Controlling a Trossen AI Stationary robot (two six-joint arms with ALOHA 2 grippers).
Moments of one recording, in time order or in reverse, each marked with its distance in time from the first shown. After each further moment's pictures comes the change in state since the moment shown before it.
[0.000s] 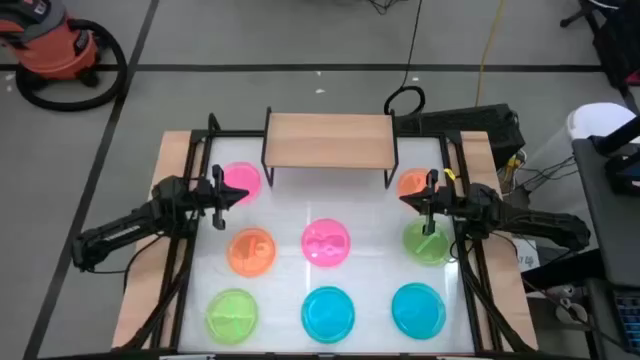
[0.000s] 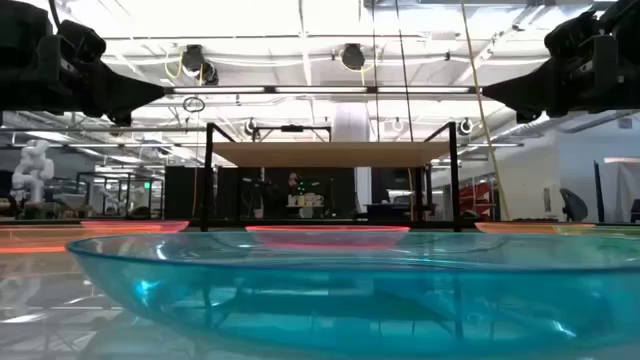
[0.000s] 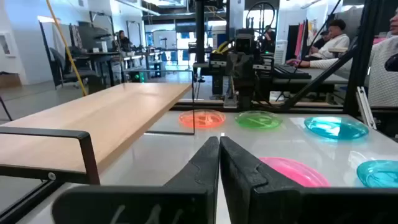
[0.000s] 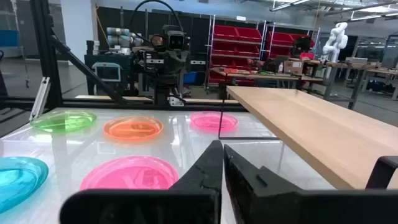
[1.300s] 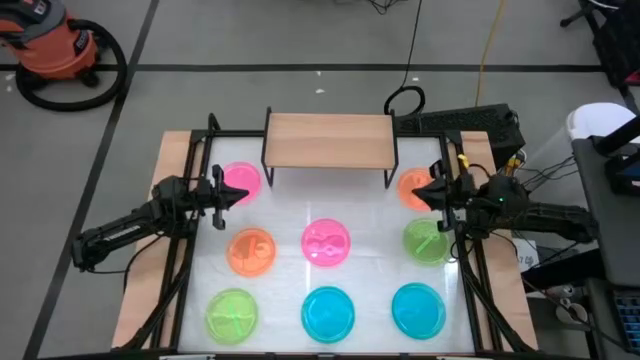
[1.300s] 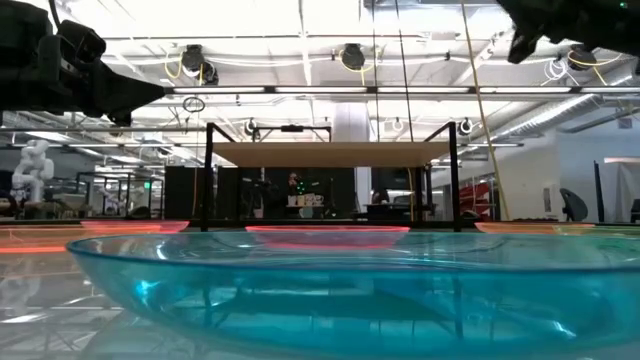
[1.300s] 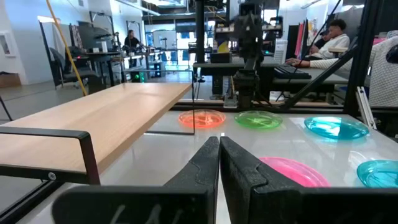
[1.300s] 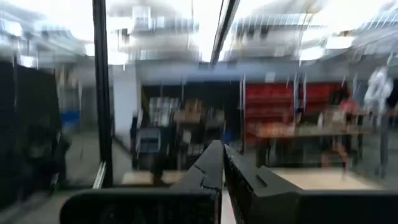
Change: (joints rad) left arm 0.000 0.000 0.000 0.000 0.000 0.000; right arm 0.046 0.170 0.184 0.212 -0.105 0.151
